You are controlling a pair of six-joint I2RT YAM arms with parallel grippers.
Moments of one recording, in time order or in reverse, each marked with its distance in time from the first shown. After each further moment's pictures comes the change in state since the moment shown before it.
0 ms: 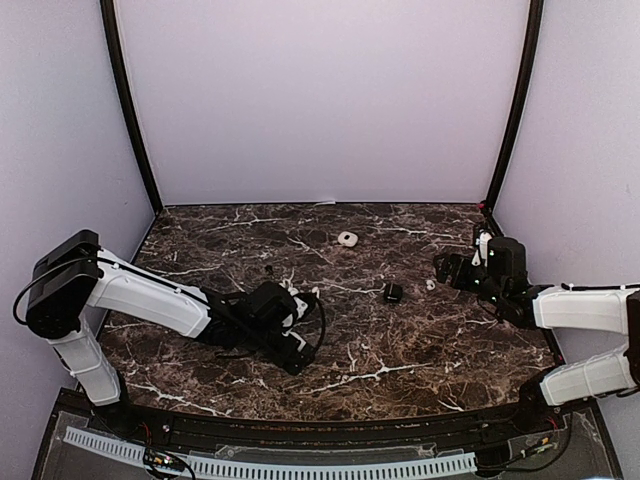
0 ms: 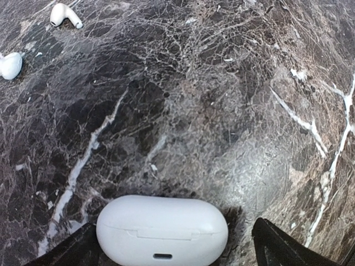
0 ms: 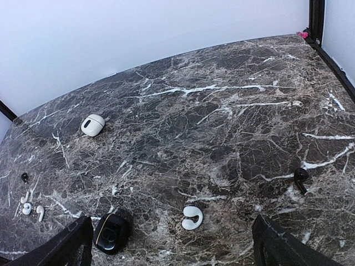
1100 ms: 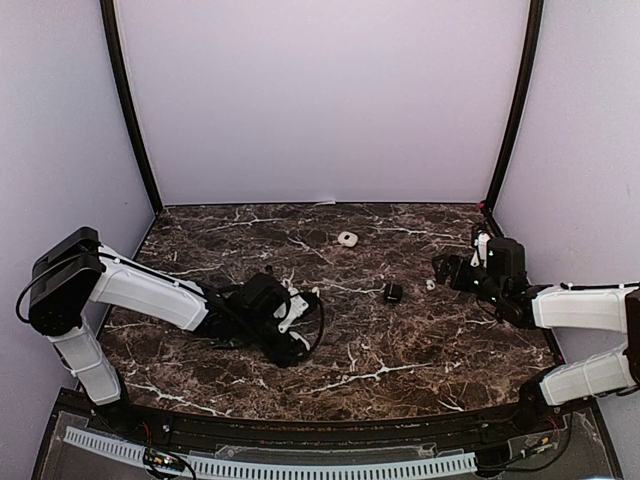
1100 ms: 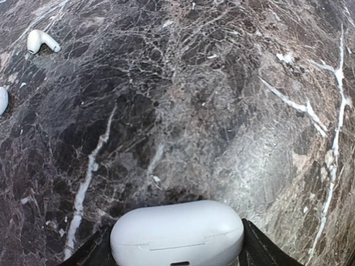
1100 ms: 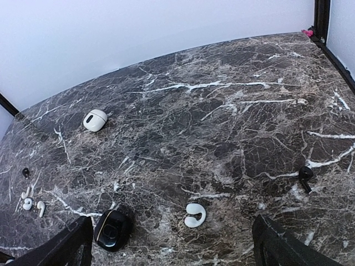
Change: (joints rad) left arm 0.070 0.006 -0.010 0.034 0.123 0.218; right arm 0.000 0.010 0.000 0.000 -0.012 -0.004
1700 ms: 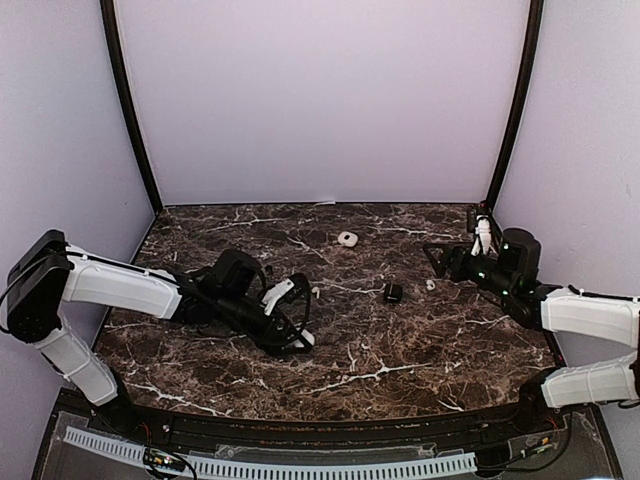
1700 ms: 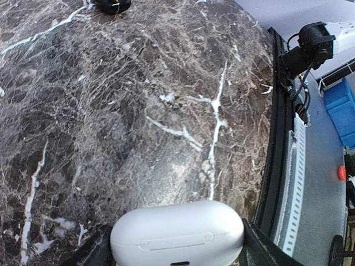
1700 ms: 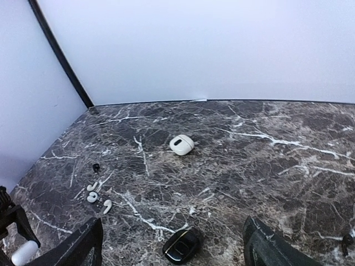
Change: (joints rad) left arm 0.131 -0.146 -0.064 0.084 0.504 -0.053; right arm 0.000 -0.100 0.008 0.117 -0.305 -0.094
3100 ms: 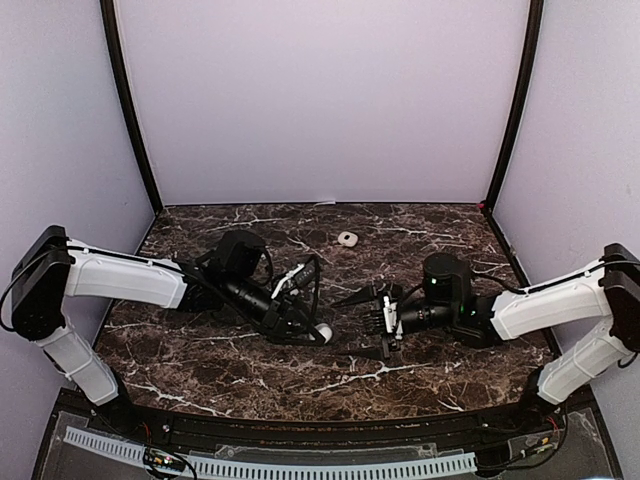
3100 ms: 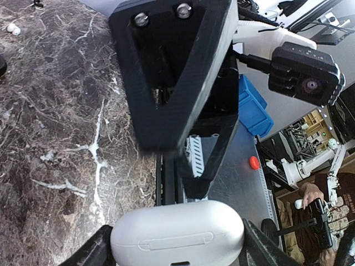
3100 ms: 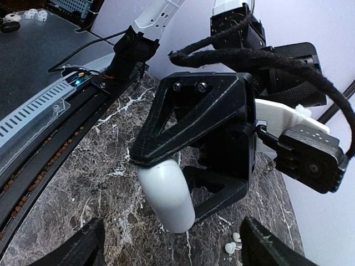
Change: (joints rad) left arm -0.001 0.022 0.105 0.106 0.454 -0.091; right arm 0.560 0.301 0.118 0.139 -0.474 -1.081
